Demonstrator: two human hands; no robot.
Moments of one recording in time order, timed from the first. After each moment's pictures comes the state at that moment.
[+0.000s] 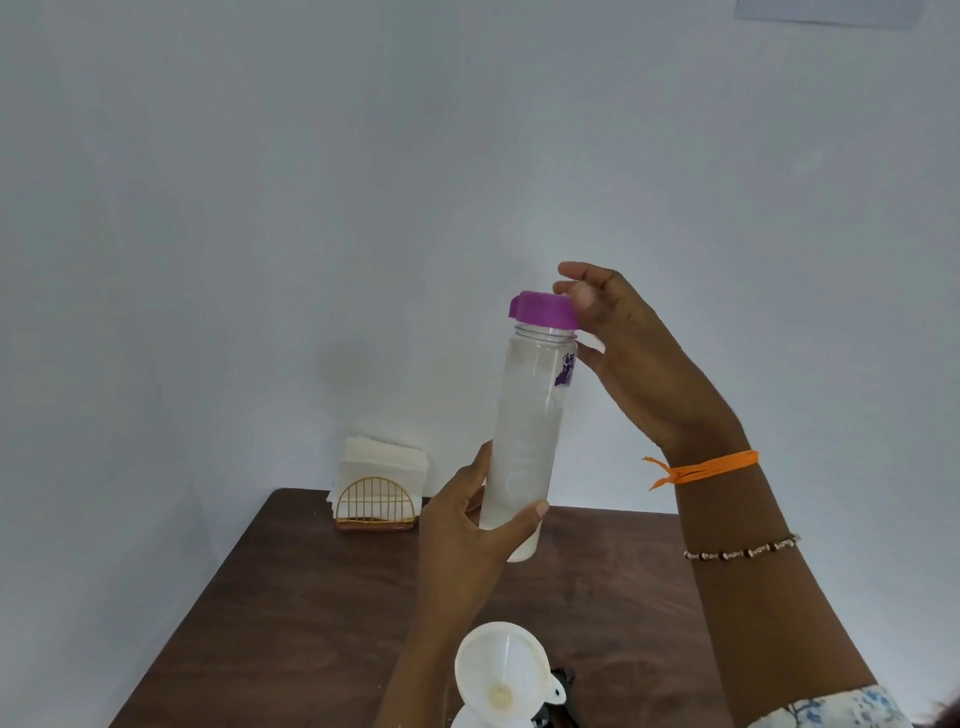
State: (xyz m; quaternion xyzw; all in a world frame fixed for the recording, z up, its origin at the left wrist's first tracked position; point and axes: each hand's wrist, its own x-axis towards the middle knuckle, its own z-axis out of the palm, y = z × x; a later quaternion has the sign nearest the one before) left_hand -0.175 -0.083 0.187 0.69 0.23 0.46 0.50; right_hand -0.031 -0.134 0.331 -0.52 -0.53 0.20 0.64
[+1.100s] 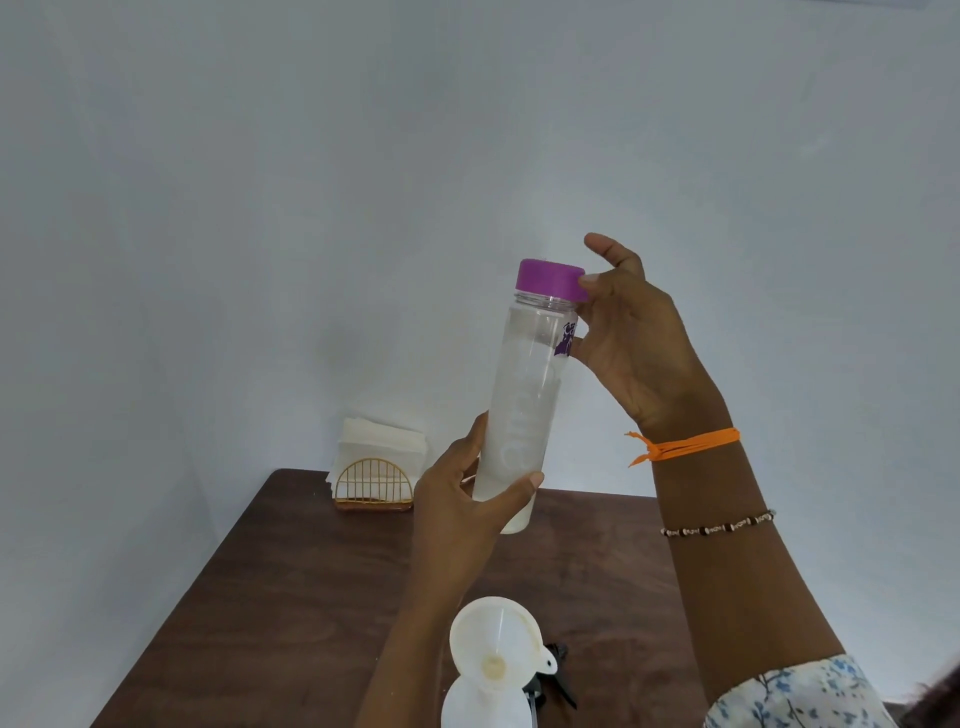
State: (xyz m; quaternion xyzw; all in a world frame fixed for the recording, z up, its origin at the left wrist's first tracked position) left_hand -0.178 -0.087 0.198 0.69 0.25 0.46 0.49; right_hand -0.038 -0.132 0.335 -0.40 -0.44 0.31 0.74
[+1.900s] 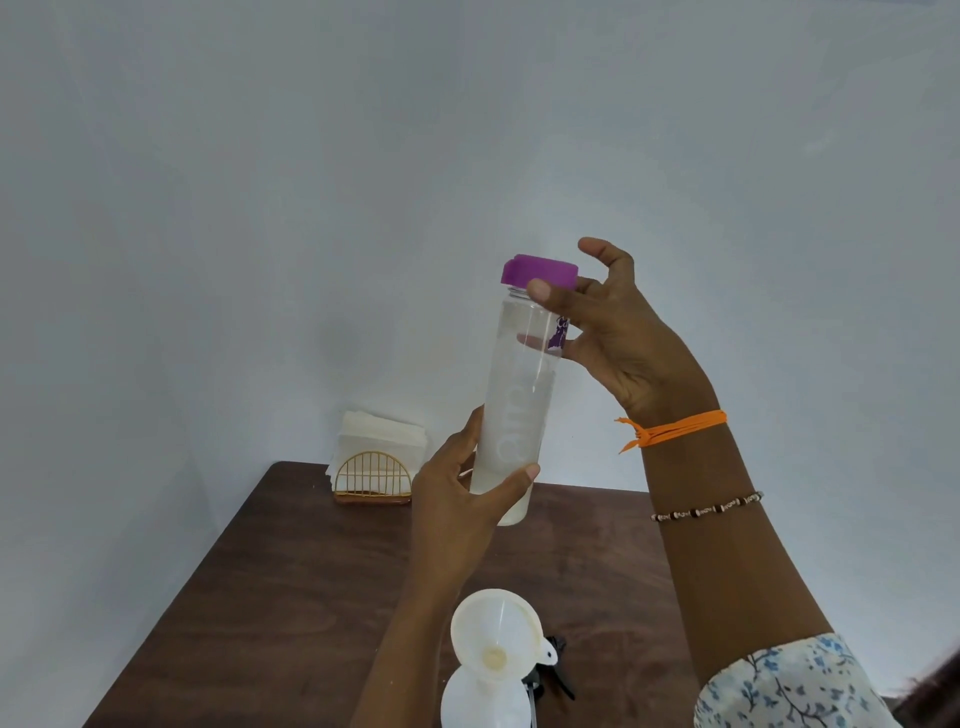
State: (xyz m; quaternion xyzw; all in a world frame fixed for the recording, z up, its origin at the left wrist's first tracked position) left_hand -0.180 -0.084 0.193 0.68 0.26 0.47 0.50; right_hand -0.049 -0.124 0.337 -0.47 -0.43 0.31 0.71
